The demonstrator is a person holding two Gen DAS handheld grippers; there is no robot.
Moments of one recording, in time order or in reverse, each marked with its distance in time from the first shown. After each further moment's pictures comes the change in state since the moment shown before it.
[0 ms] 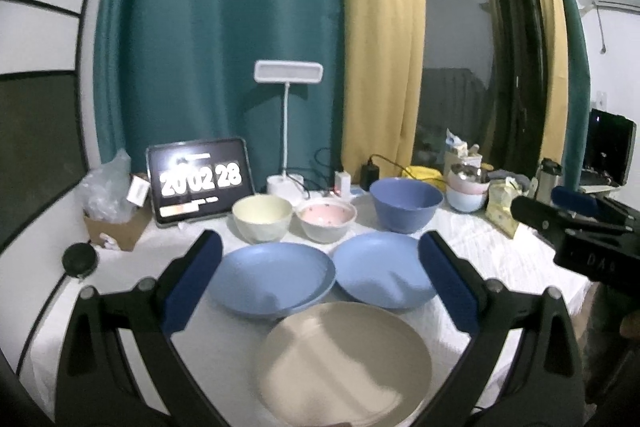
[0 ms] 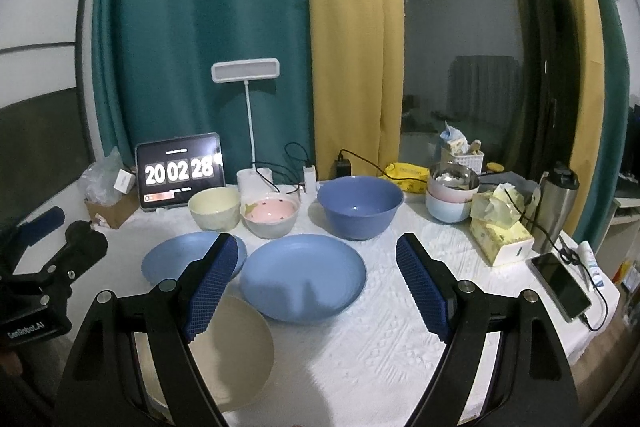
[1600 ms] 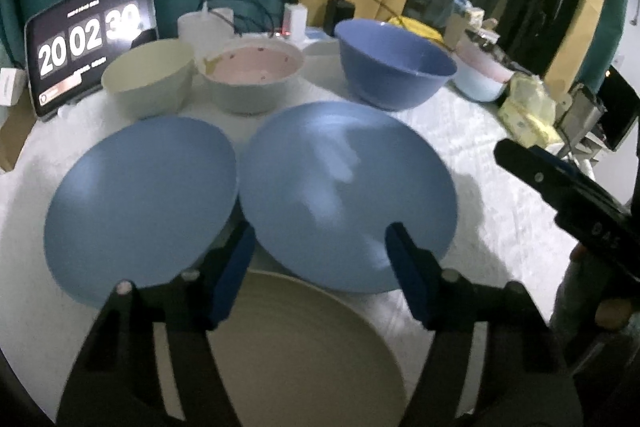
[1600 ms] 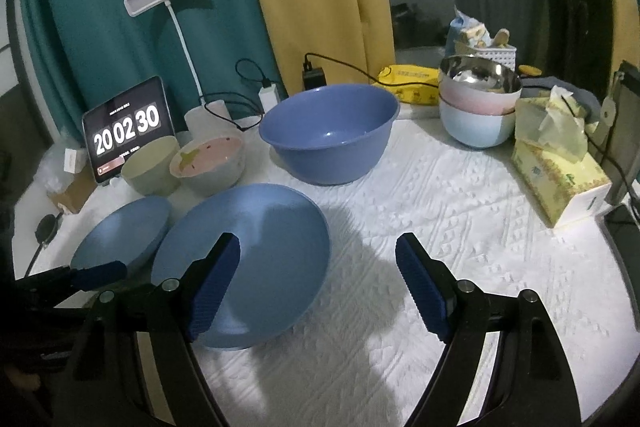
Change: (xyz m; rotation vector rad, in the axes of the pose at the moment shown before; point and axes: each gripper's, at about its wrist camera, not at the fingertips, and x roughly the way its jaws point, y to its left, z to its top) left arm 0.214 -0.064 -0.052 -0.061 0.584 -0.113; right arm 0.179 -0.092 -0.036 0.129 0.277 0.088
